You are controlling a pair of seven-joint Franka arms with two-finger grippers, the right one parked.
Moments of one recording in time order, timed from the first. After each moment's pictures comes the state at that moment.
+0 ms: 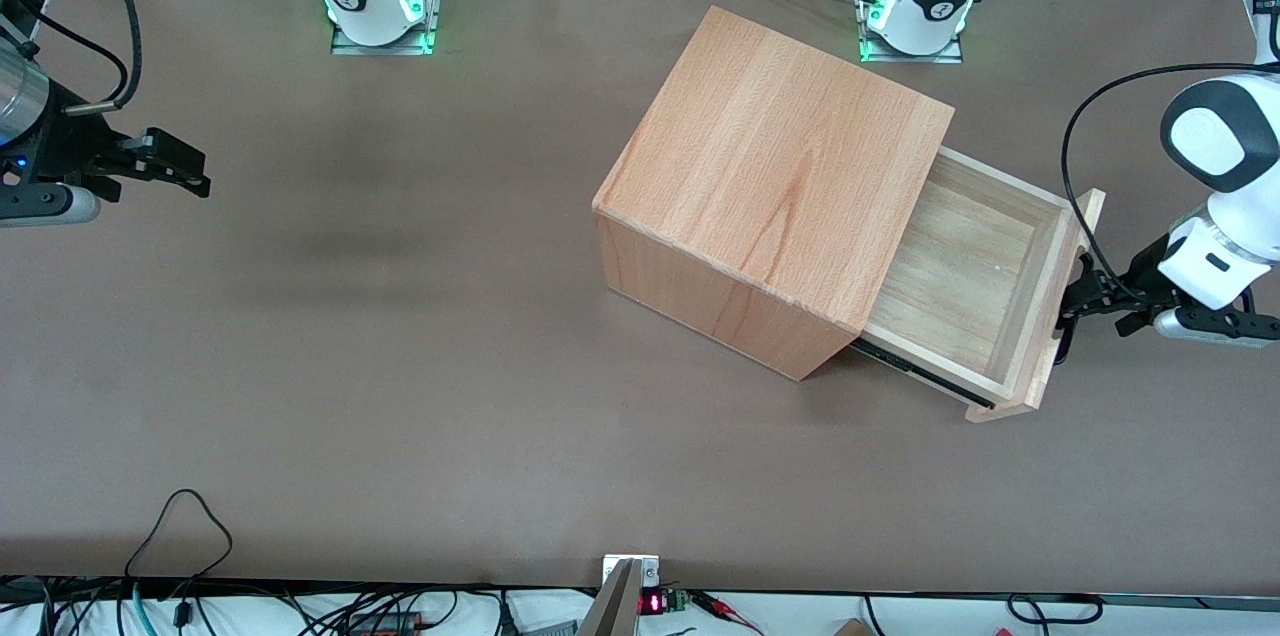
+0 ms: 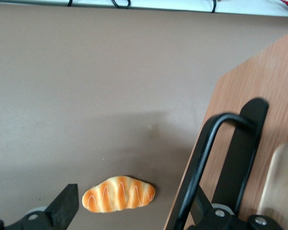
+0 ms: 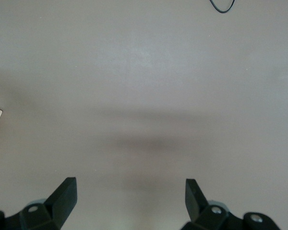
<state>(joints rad) 0.00 0.24 0.17 -1.91 -0.34 2.32 0.41</state>
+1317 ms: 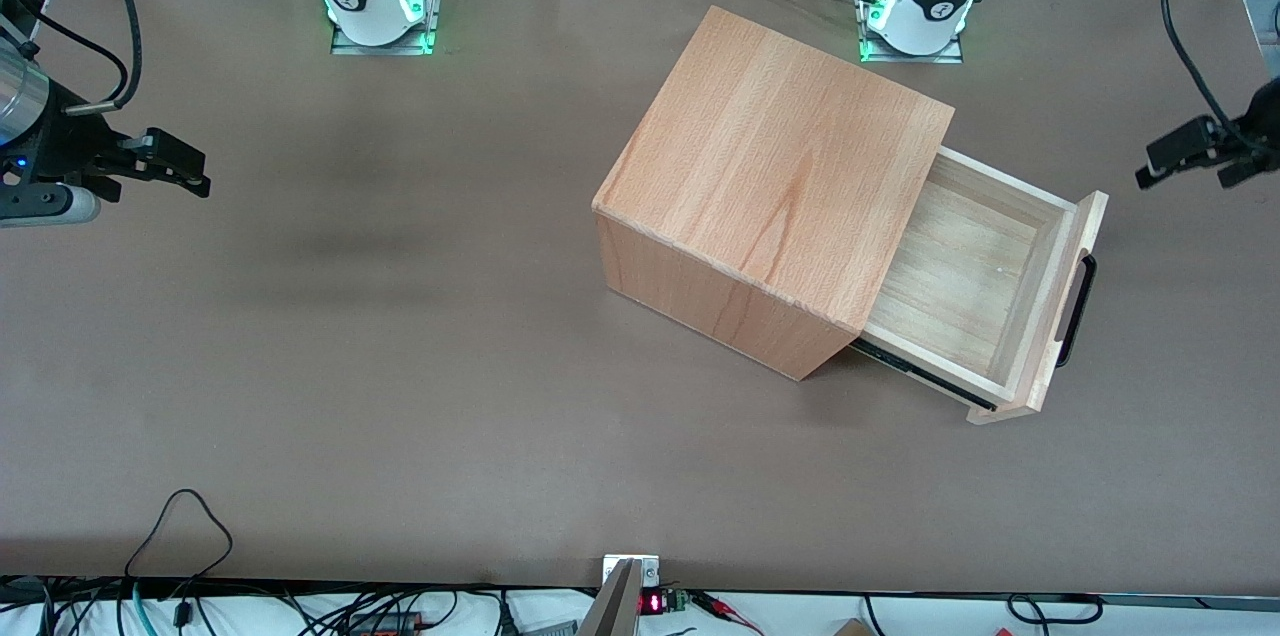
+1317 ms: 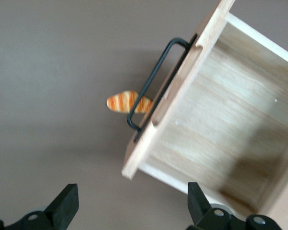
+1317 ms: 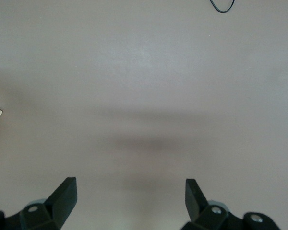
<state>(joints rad) -0.04 -0.04 0.16 -1.67 -0.05 1.61 0.03</state>
